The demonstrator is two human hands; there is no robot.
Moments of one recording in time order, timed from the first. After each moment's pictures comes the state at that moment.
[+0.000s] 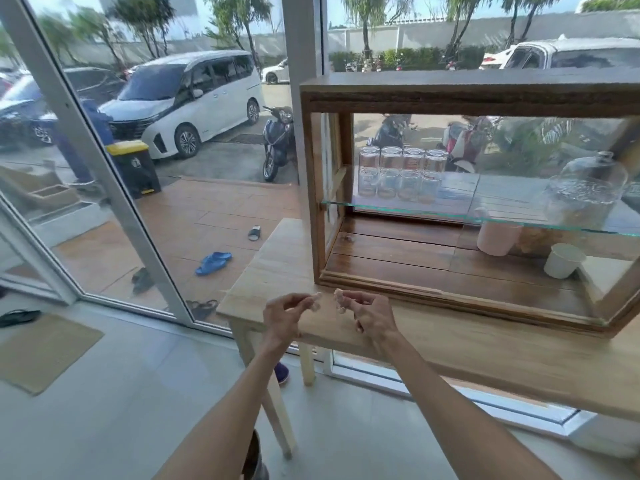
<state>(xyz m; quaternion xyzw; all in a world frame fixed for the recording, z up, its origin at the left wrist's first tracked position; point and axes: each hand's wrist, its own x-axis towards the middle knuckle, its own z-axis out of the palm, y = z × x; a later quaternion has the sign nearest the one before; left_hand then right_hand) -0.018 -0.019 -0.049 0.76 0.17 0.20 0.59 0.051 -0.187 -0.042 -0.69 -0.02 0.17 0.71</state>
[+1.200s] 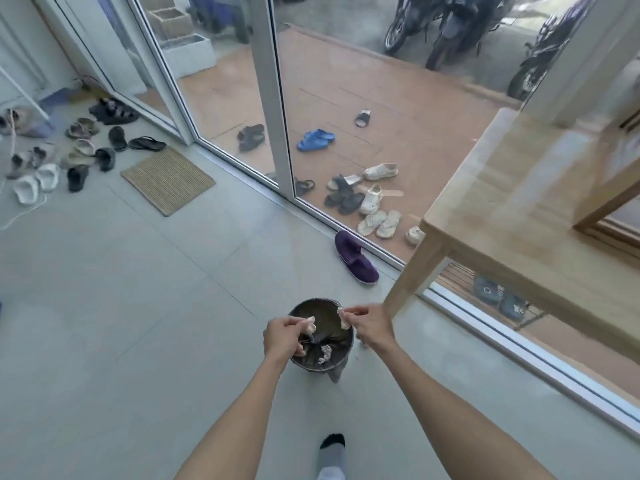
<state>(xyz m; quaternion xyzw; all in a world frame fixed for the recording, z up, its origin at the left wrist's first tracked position) -0.262 0.227 -0.273 0.59 0.56 0.06 0.58 -0.117 0.103 -0.254 -0.80 -0.07 0.37 0.46</state>
